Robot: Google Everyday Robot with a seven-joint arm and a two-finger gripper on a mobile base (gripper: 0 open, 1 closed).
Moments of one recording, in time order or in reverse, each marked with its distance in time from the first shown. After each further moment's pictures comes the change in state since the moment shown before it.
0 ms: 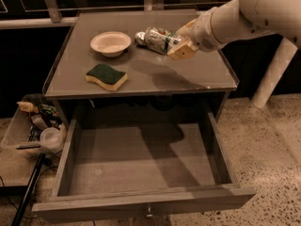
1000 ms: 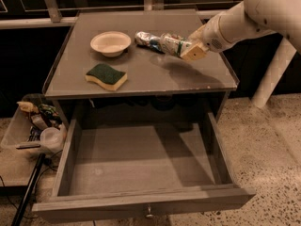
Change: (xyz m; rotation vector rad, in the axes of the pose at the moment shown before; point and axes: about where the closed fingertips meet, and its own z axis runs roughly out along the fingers) arm 0.055 -0.039 0.016 -0.011 0.088 0.057
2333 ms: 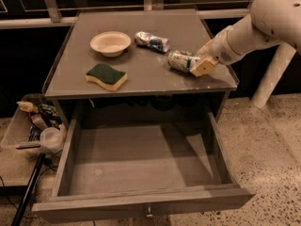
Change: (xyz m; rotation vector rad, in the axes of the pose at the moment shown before) arm 0.053 0.019 -0.006 -0.057 0.098 0.010
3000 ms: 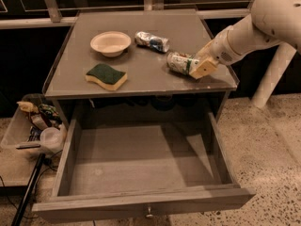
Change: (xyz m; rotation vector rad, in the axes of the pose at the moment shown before) arm 0.000 0.000 0.000 0.000 0.000 0.000
